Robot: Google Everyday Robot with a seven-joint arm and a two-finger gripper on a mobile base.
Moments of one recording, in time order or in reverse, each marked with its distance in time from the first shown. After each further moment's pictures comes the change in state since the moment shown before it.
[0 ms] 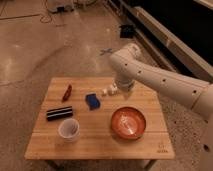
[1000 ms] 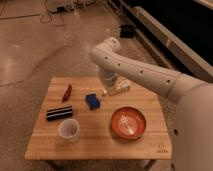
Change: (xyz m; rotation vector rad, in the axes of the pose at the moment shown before) arm -0.036 -0.071 -0.011 -0.013 -0.030 -0.110
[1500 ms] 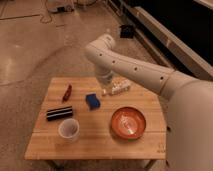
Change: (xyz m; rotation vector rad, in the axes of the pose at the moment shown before) arm 0.001 0.005 0.002 -0.010 0.010 -0.019
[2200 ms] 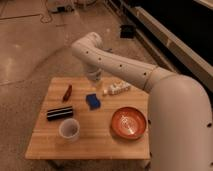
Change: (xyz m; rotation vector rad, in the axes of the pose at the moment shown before) arm -0.053 -0.059 -0.004 -0.002 -0.014 0.002
